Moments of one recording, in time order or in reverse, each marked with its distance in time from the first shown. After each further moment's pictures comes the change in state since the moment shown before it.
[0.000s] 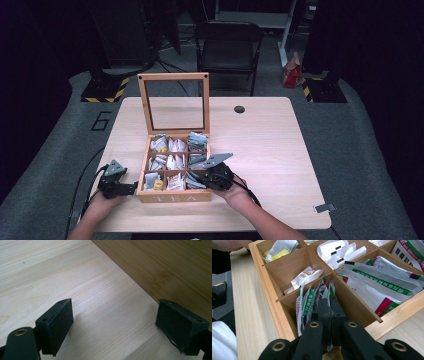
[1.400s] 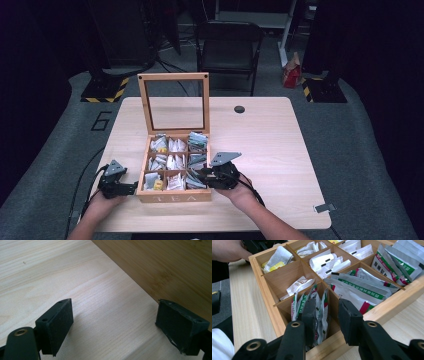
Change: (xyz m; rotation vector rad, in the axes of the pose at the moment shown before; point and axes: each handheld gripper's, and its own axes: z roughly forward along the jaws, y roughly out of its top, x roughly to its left) left arm 0.000 0.000 0.000 -0.001 0.002 0.000; right arm -0.002 -0.001 -0.018 -0.077 -0.040 0.015
